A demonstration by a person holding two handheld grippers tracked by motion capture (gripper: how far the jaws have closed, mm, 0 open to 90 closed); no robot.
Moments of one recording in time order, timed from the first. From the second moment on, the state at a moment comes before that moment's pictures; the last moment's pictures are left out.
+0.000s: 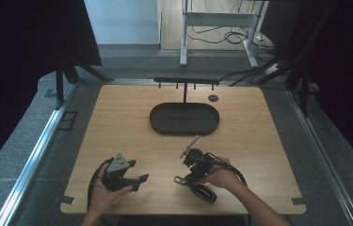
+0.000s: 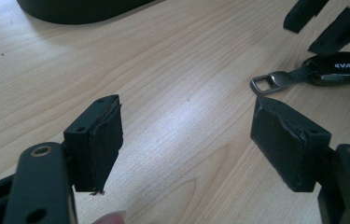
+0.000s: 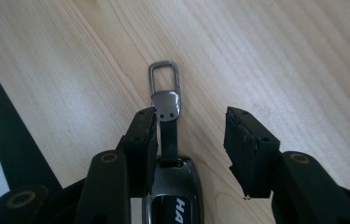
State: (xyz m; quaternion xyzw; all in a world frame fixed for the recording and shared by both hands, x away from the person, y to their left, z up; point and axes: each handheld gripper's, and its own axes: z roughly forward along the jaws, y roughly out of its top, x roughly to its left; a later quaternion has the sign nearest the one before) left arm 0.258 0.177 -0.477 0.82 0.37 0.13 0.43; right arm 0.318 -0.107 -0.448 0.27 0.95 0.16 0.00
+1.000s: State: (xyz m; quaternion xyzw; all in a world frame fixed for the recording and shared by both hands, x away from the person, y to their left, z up) left arm 0.257 0.178 -0.476 0.82 0.37 0.13 0.43; right arm 0.313 -0.086 -0.472 0.26 0.96 0.09 -0.01
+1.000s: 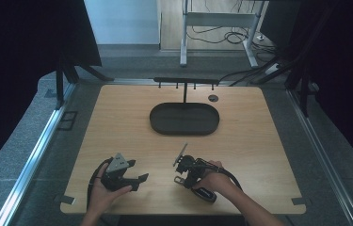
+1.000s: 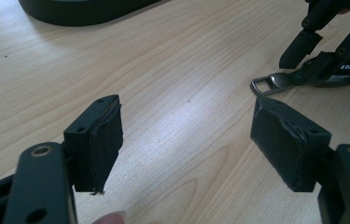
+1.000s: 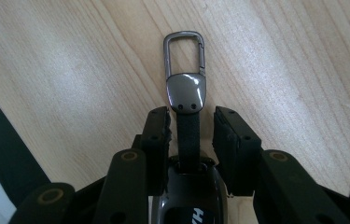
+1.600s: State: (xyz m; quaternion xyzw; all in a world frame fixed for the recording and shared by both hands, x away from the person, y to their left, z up) left arm 0.258 0.179 -0.476 0.82 0.37 0.13 0.43; right arm 0.310 -0.081 -0.477 0.25 0.97 0.06 0.01
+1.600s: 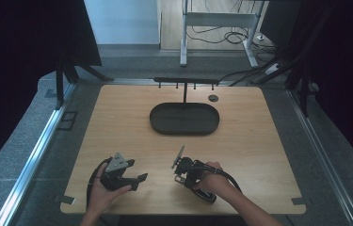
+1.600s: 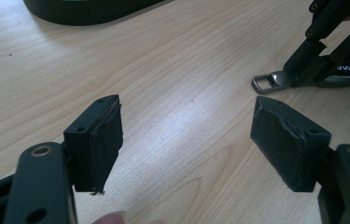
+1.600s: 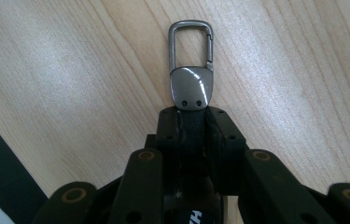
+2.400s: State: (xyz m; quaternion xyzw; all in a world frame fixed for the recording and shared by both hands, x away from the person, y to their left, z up) left arm 0.258 0.177 -0.478 0.82 0.37 0.13 0.42; right arm 0.310 -0.086 -0.477 0.25 0.96 0.07 0.01
